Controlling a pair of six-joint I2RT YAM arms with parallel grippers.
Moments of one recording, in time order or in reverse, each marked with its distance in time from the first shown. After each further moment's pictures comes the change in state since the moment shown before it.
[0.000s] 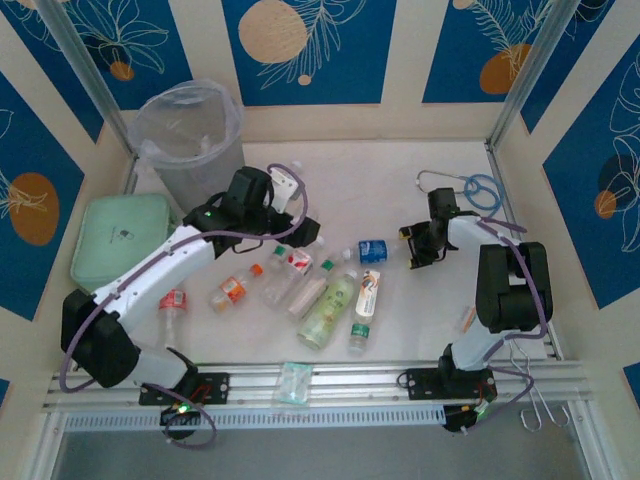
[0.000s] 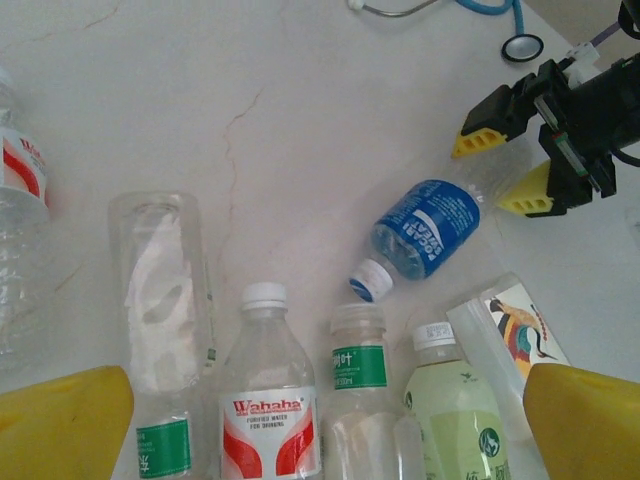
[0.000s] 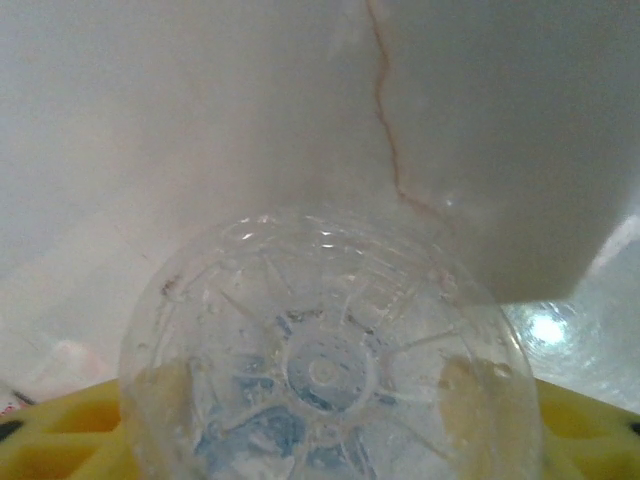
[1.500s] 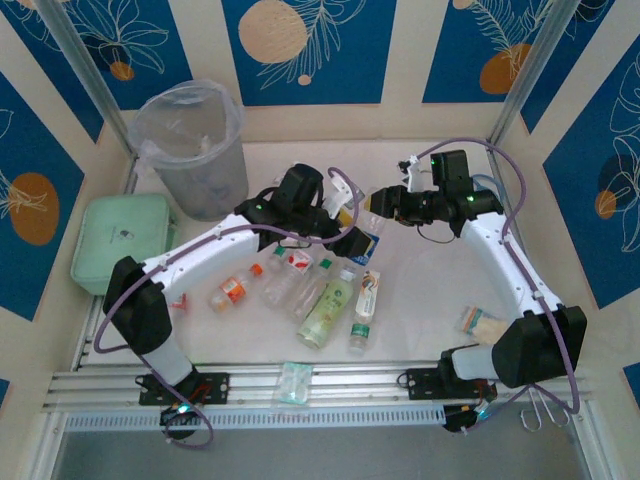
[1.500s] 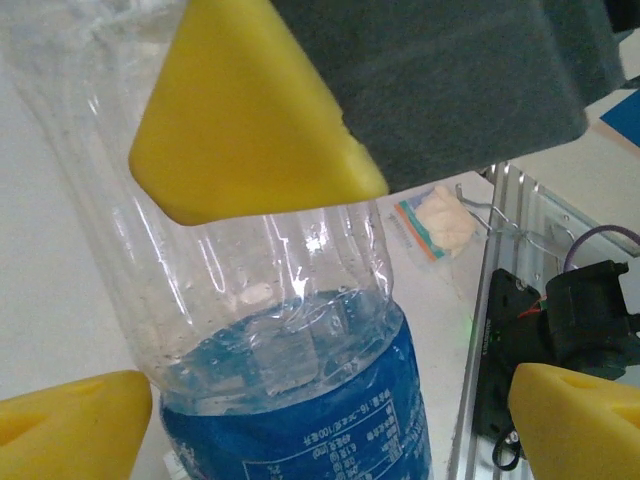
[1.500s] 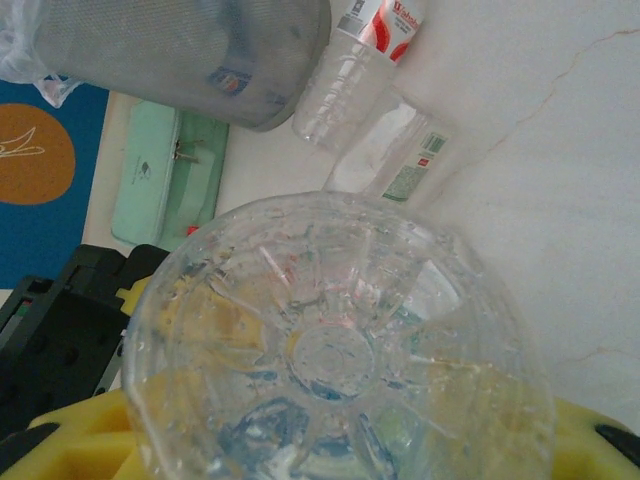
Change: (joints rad) left arm -0.172 0.251 0.183 0.142 0.336 -0.020; right arm 0.168 -0.314 0.288 -0.172 -0.394 -0.947
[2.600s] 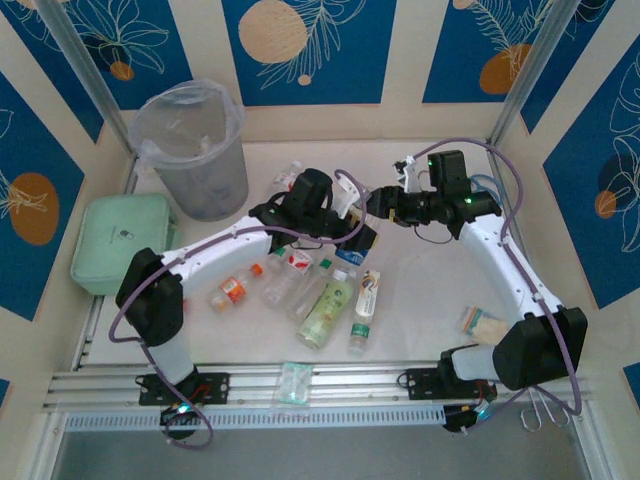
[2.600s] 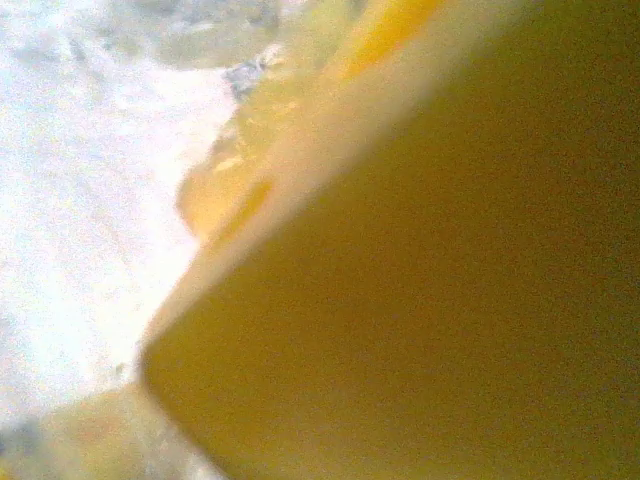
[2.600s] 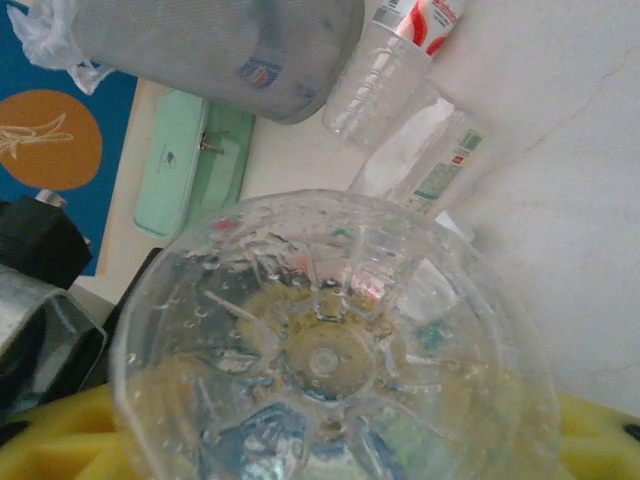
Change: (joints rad) left arm -0.006 0.073 -0.025 0.155 -0.031 -0.086; right arm -0.002 -0.017 -0.019 0.022 -0.043 0.014
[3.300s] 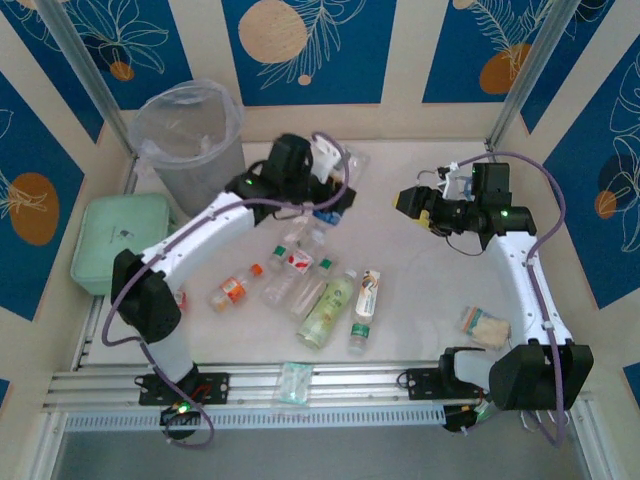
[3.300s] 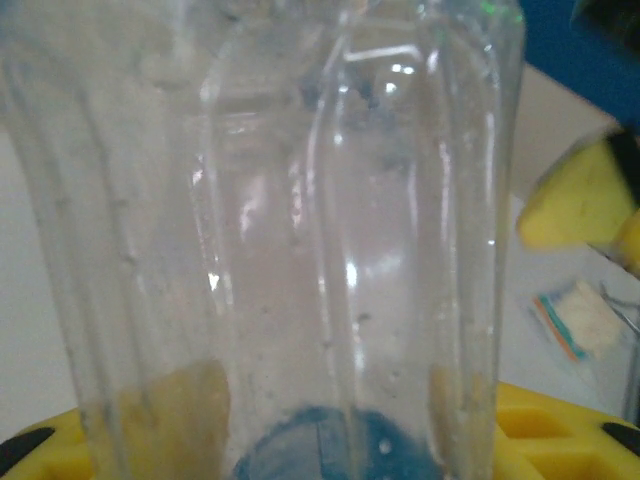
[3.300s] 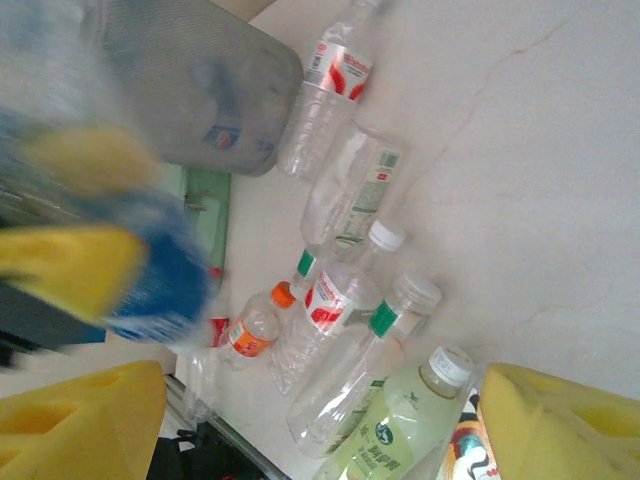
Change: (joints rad) left arm 0.136 -0.004 0.279 -0.235 -0.164 0.146; right arm -0.224 -0.120 -0.062 -0.094 -0.050 -0.006
